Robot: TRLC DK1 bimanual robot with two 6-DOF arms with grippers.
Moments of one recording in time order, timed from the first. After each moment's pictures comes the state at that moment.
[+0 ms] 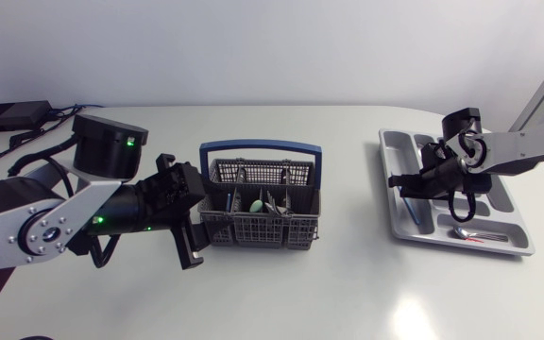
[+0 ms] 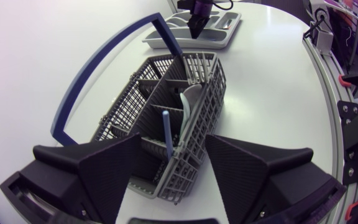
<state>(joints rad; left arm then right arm) -0.50 1.32 0.68 -0.05 0.30 0.73 -0.11 1.91 1.05 -0.21 -0.07 0.00</state>
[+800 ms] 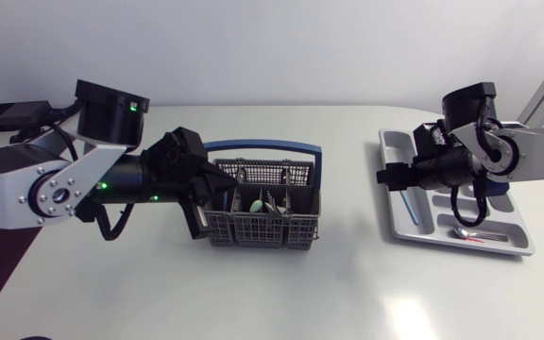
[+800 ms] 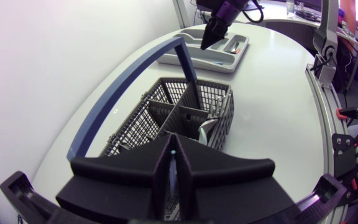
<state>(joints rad) -0.45 1.38 0.81 -0.07 0.40 0.62 0.08 1.52 0.87 -0.22 -0.02 0.00</state>
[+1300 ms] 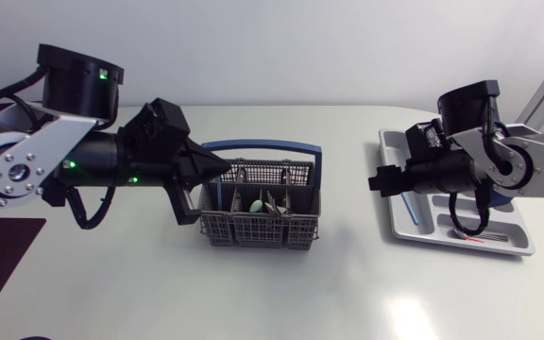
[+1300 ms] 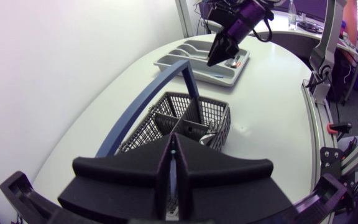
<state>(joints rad) -0.43 1.30 0.89 -0.21 0.43 0.58 0.18 1.41 0.81 -0.23 0.00 -0.01</state>
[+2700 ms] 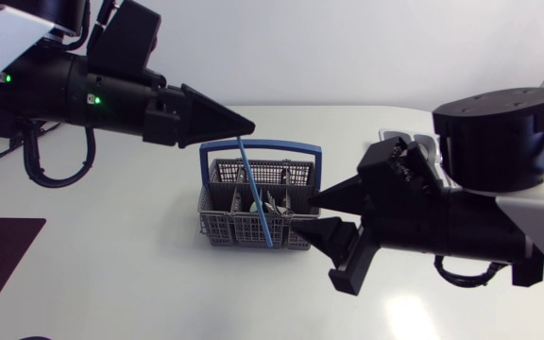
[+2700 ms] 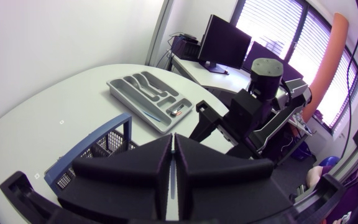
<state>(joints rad) -0.44 1.31 1.19 -0.48 0.79 0.13 0.73 1.02 0.70 -0.24 -0.23 -0.12</state>
